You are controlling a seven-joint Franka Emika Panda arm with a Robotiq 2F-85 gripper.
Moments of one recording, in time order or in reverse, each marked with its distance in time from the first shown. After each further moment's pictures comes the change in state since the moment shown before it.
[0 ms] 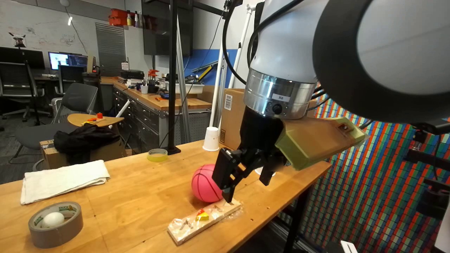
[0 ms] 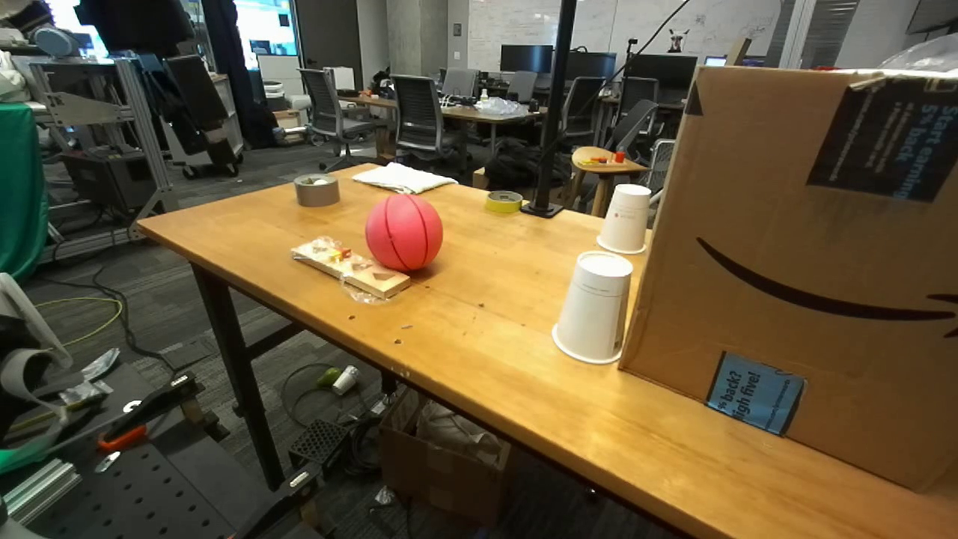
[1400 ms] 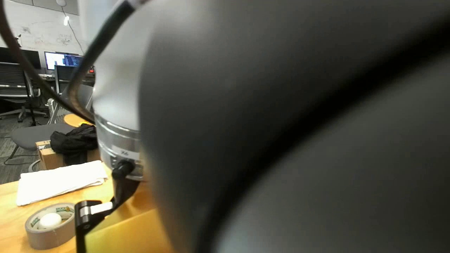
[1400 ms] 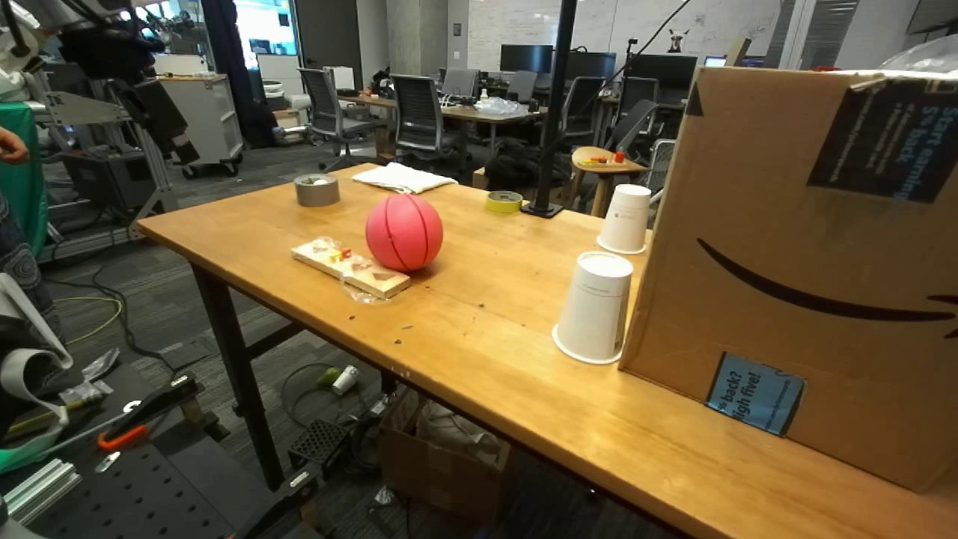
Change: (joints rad) arm 0.022 0.410 0.309 0.226 -0.112 0.258 0.432
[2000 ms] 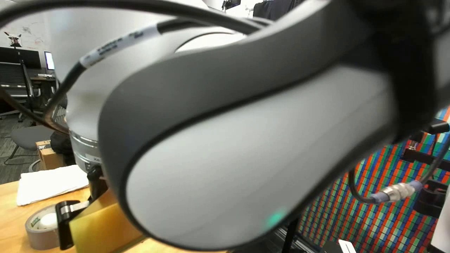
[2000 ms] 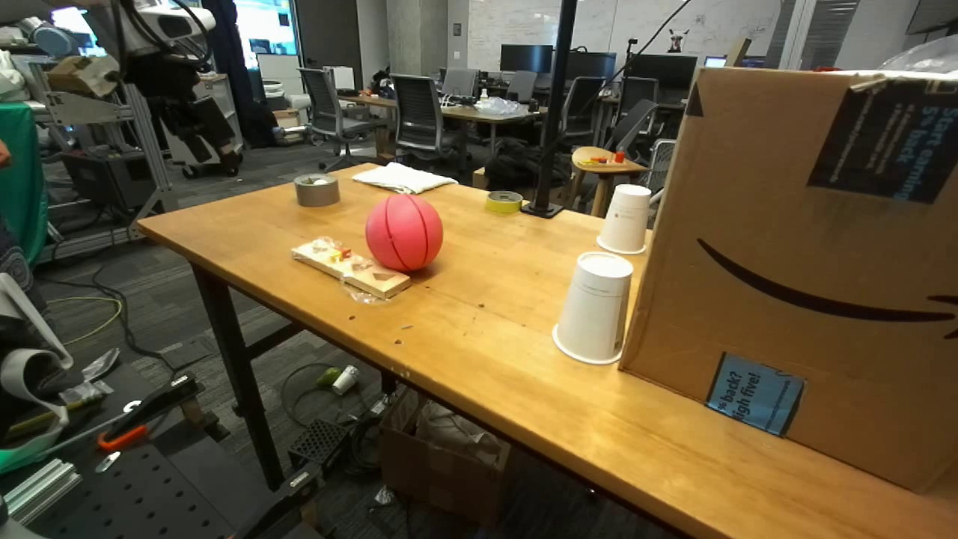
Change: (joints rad) arm -0.034 0.232 -0.039 0.106 -0.213 0.100 0.005
